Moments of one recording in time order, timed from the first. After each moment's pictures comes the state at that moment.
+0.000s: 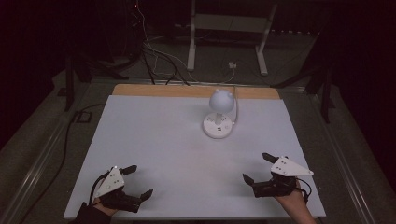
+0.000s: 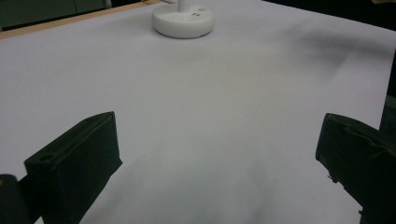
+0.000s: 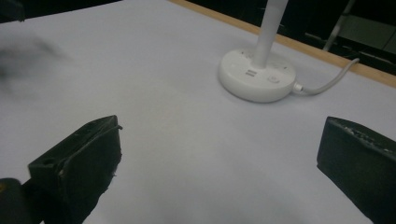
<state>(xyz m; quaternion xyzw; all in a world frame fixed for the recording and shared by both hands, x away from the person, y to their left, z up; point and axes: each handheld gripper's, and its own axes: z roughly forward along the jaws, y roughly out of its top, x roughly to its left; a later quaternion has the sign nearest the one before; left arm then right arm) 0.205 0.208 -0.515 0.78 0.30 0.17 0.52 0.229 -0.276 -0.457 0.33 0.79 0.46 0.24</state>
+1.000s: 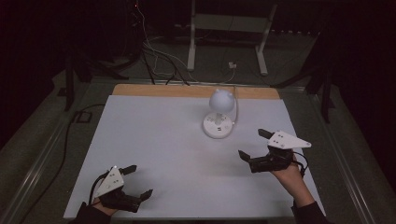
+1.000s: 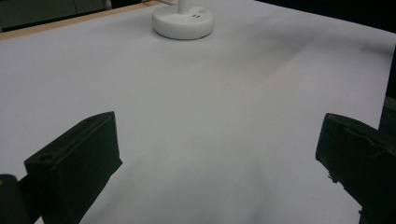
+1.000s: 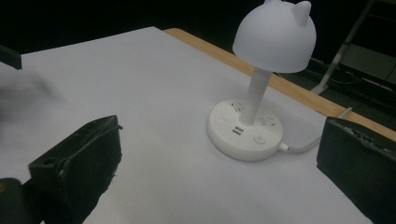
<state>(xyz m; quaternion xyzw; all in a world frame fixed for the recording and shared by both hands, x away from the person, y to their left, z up) 0.205 0.209 -0.514 0.78 0.30 0.17 0.52 0.278 -0.260 -0.411 0.29 0.79 0.49 0.24</state>
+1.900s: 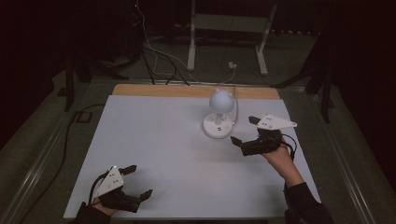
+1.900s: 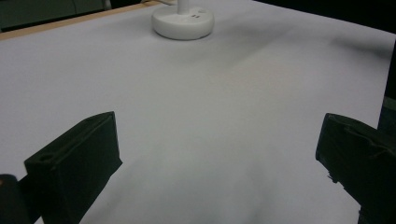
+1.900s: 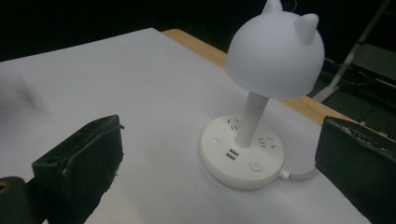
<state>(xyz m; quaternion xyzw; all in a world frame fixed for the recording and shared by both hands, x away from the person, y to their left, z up) 0.205 0.210 -0.514 0.78 0.30 0.17 0.52 0.327 -0.242 -0.408 0.29 0.80 0.48 0.23</state>
